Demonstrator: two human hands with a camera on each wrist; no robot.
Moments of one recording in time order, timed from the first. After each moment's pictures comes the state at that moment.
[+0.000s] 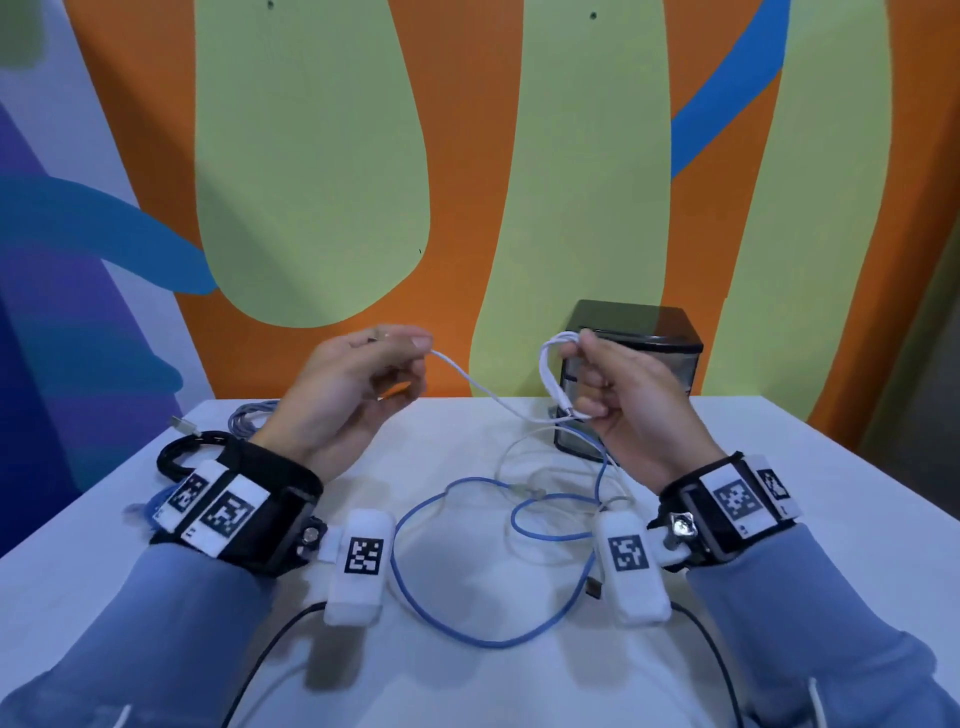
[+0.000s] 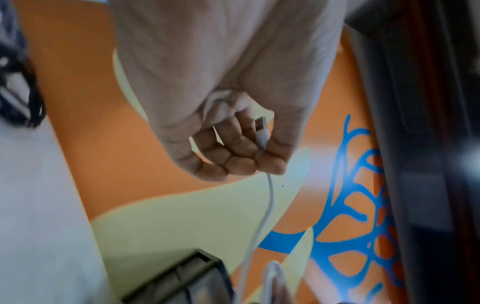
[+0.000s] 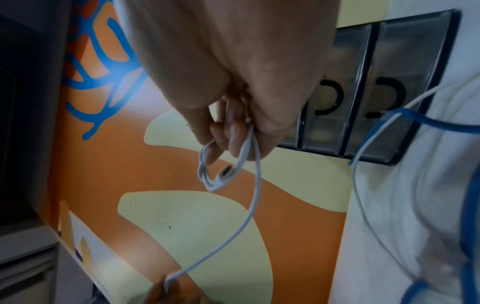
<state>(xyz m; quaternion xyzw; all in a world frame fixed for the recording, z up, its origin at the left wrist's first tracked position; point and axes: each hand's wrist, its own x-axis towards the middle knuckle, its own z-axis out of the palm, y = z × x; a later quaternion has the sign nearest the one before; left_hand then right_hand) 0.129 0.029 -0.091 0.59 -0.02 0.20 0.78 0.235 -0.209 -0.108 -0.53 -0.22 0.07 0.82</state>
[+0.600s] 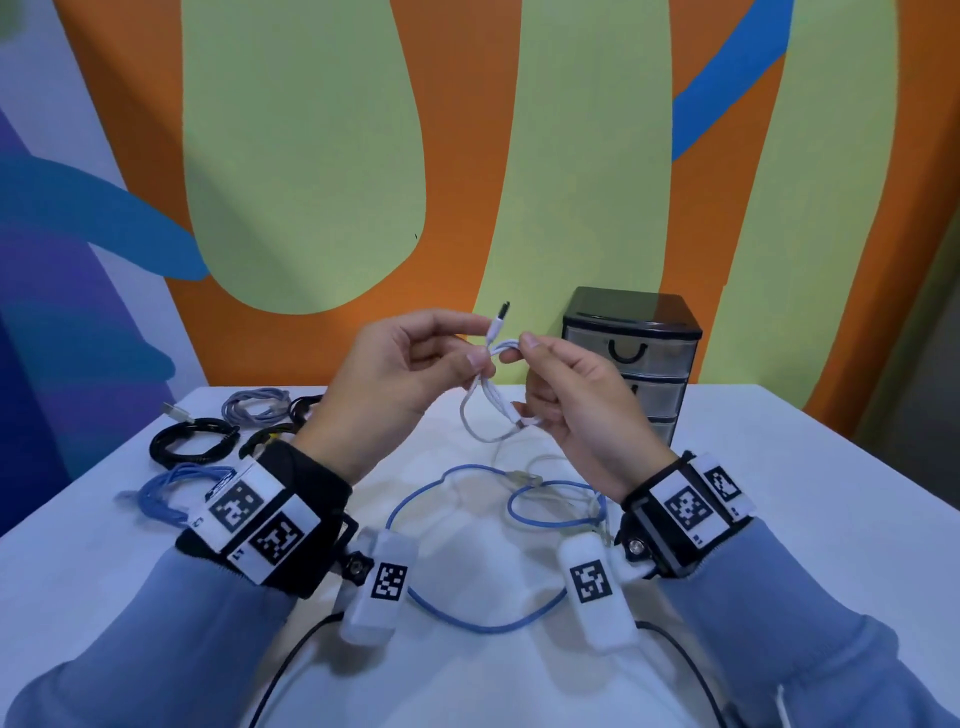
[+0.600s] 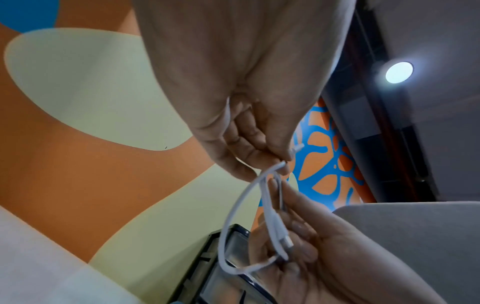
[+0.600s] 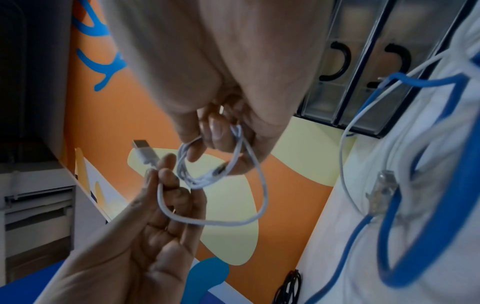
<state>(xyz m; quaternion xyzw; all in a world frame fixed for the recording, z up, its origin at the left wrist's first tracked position) 0.129 -0.002 -0.099 0.72 -0.12 0.25 0.63 0.207 -0.179 -0.117 -0.58 -0.29 0.08 0.76</state>
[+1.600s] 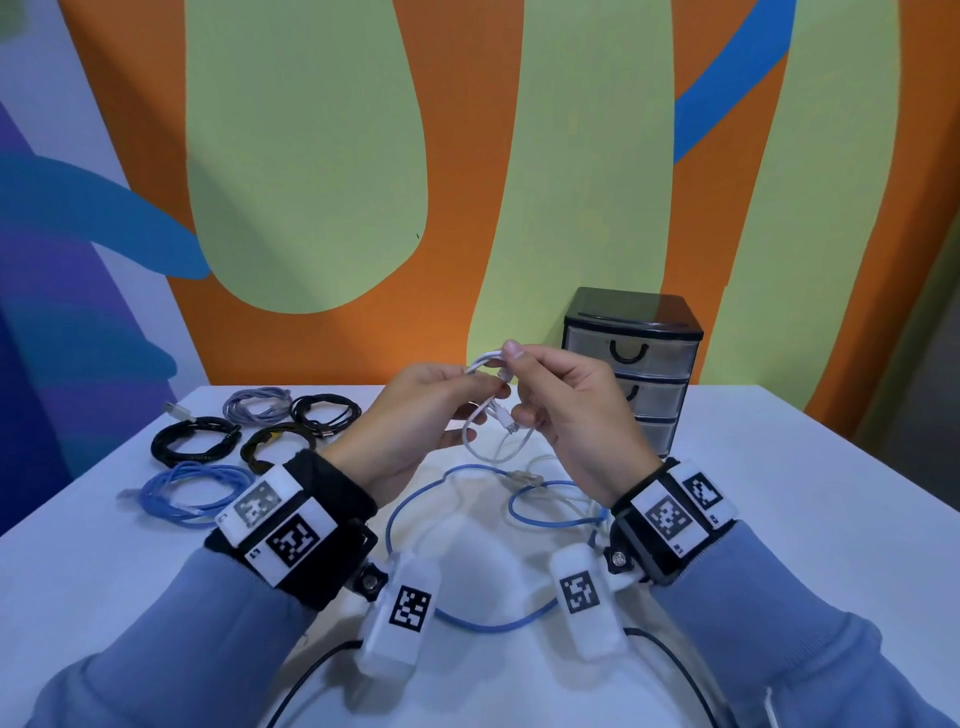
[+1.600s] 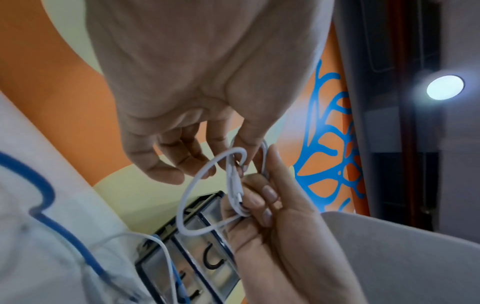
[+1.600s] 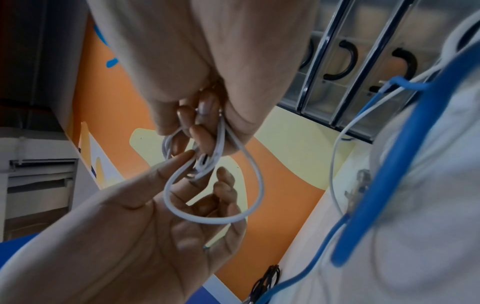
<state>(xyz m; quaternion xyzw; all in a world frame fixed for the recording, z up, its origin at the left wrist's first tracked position) 0.137 -0.016 -0.113 0.73 0.02 0.09 0.68 0.205 -0.173 -0.127 -0.58 -0.32 0.04 0.75</state>
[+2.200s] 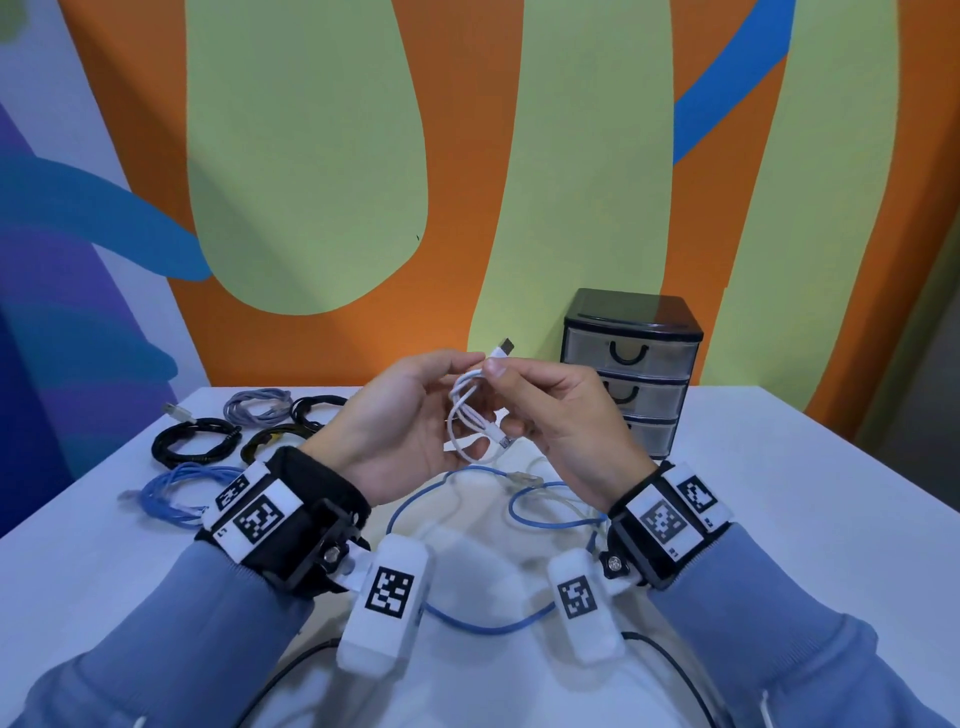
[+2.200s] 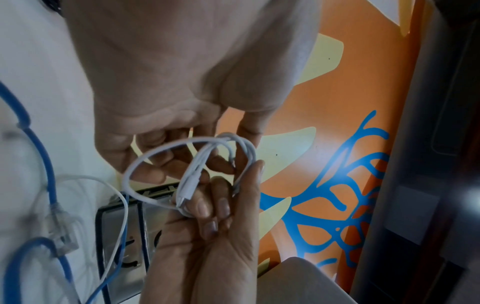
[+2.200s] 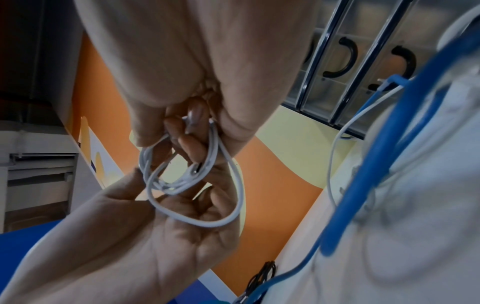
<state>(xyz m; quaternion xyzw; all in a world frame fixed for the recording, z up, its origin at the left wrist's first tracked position) 0.133 -0.007 -0.103 0.56 0.01 -0.06 0.82 0.201 -0.172 -0.130 -0.57 -0.37 0.07 0.73</state>
